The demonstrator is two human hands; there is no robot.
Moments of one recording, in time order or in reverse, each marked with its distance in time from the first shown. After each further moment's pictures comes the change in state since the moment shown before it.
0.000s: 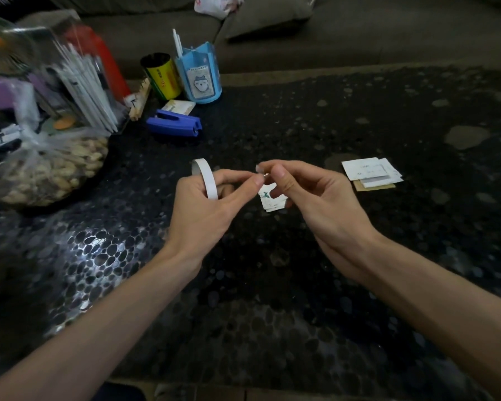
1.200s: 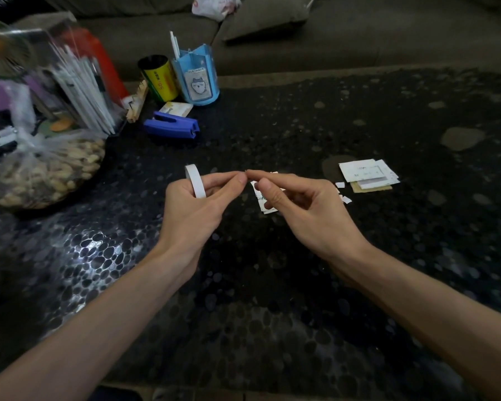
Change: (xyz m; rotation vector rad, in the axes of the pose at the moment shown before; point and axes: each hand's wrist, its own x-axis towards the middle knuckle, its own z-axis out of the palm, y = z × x) left_hand -0.005 0.014 0.002 -0.147 0.074 -0.208; right_hand 0.004 0.013 0.003 -0.171 -0.075 -0.141
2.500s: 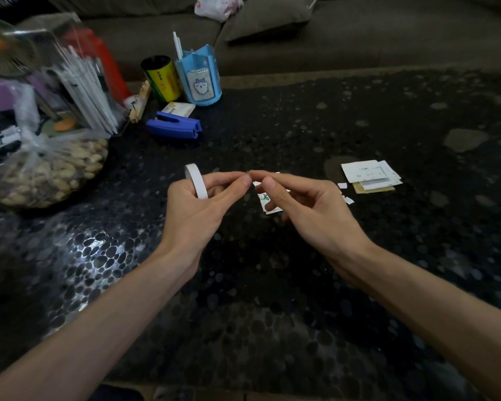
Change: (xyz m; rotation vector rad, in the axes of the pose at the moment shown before) left_hand 0.012 -0.014 -0.006 0.044 0.007 0.085; right_hand -0.003 -0.007 -0.001 0.024 -0.008 0.083
